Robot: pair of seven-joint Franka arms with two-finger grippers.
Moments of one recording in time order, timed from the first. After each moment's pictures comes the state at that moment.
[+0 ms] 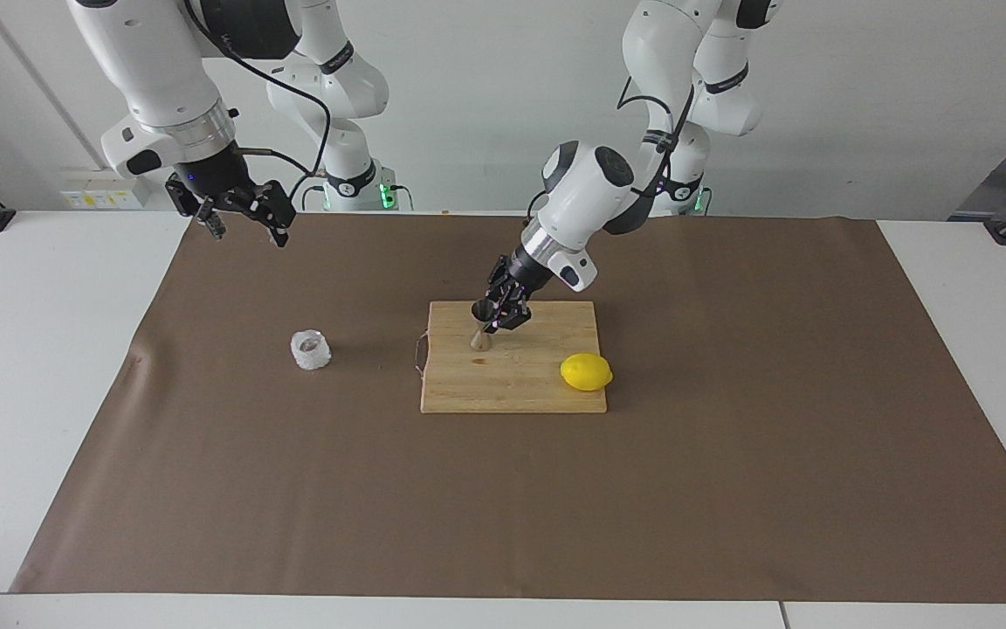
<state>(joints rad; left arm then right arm) -0.70 0.22 -0.07 -2.04 -0.68 2.68 -1.86 0.00 -0.06 0.02 -1.67 0.01 1.60 0.19</state>
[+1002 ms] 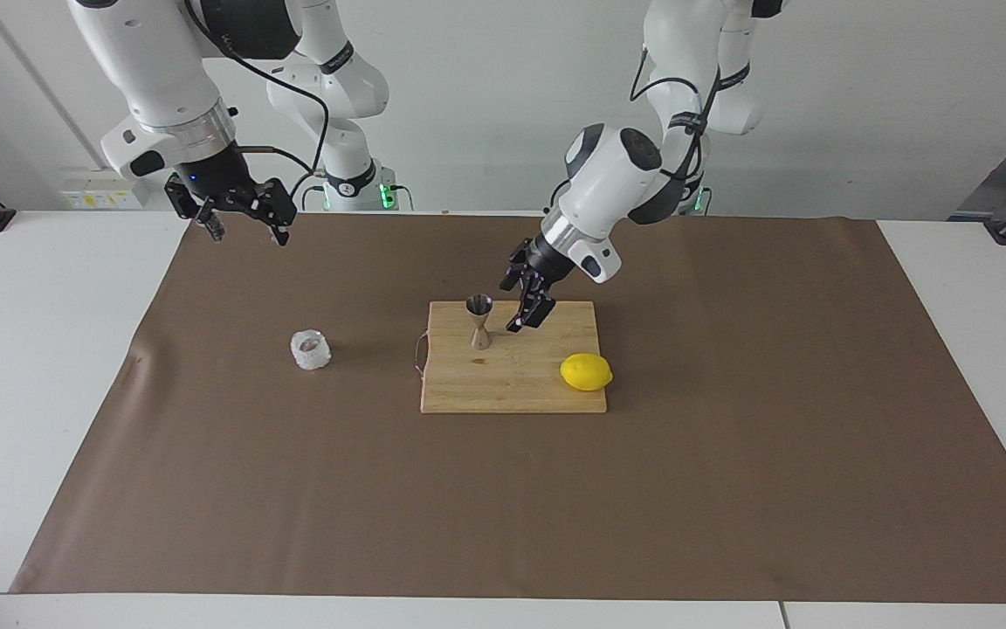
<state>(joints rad) -0.60 0.11 -0.03 -1.95 -0.52 2.38 -1.86 0.00 -0.06 0.02 -1.67 0.01 1.60 0.09</state>
